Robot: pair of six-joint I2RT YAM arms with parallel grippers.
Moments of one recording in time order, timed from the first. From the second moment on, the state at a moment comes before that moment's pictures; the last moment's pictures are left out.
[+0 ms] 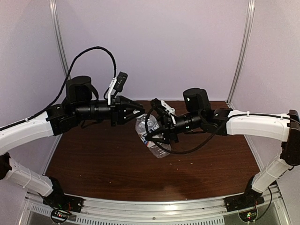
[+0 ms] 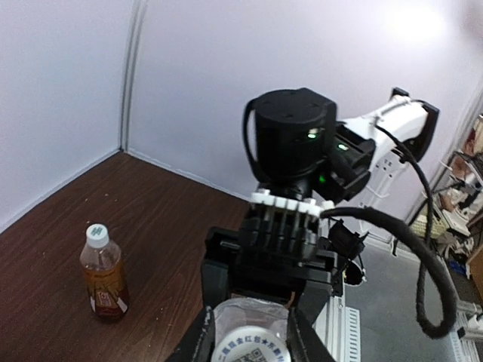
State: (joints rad) left arm -0.86 1.24 1.09 0.02 0.57 -0.17; right arm 0.88 1.52 1.16 0.00 -0.77 -0.09
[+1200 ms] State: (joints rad) left arm -0.87 1.18 1.08 -0.01 0.37 -0.20; right arm 0.89 1.52 1.10 0.05 -0.66 -0.13
